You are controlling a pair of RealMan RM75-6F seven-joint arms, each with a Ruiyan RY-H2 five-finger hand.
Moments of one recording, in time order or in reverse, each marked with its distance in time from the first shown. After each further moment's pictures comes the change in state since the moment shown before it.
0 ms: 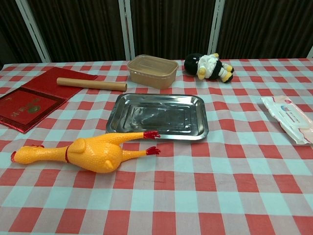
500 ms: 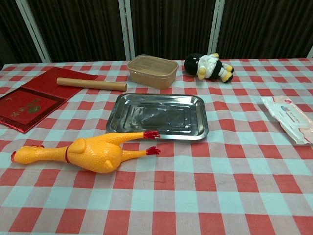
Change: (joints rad) left arm 0.019 -0.005 0.018 -0.005 -0.020 -0.006 -0.009; right arm -0.003 -0.010 -0.004 0.011 -0.056 0.046 0.030
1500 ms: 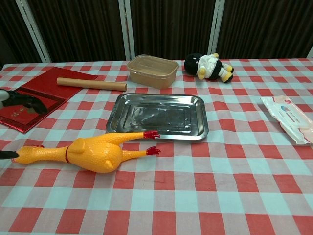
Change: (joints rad) left arm -0.263 -0.166 -0.029 0.012 -0.009 -0.394 0.114; right arm -0.019 -0.011 -0.012 0.036 -0.005 0.019 0.070
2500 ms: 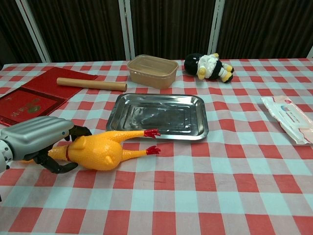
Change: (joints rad) left arm -0.124 -0.251 -0.010 0.126 -0.169 -0.134 0.071; right arm -0.016 -0.005 -0.007 0.024 0.024 -0.014 0.053
